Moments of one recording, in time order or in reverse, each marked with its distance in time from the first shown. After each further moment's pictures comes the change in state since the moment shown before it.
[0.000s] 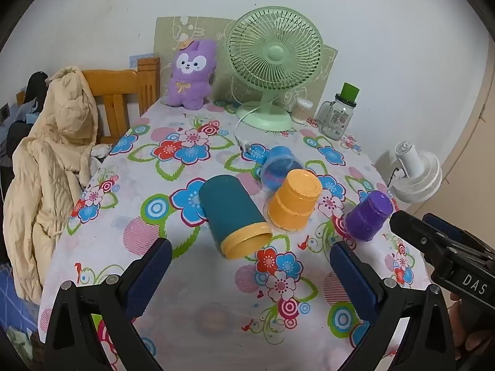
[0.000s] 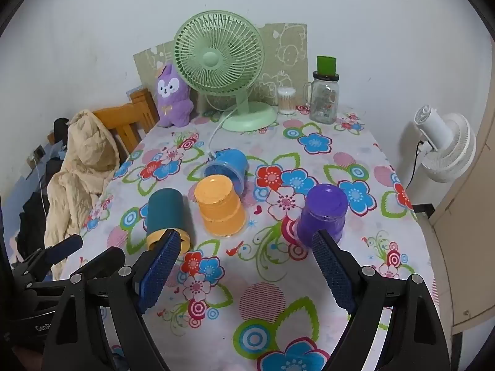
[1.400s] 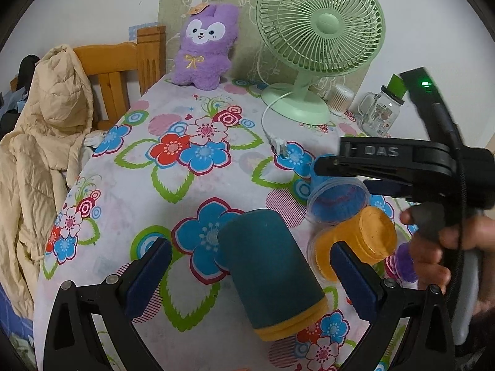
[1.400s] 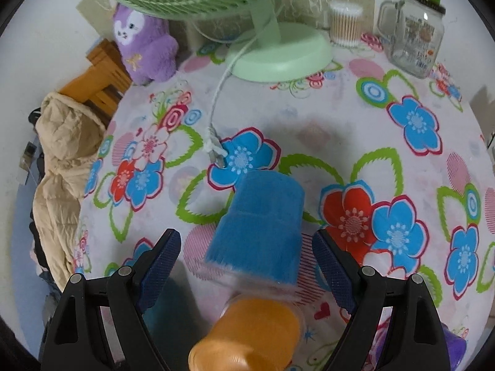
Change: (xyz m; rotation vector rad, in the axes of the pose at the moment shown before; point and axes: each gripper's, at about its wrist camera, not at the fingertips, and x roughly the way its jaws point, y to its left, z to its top) left arm 0.108 0.040 0.053 -0.057 0.126 0.043; right arm 0.243 0.021 0.109 0.089 0.435 0.131
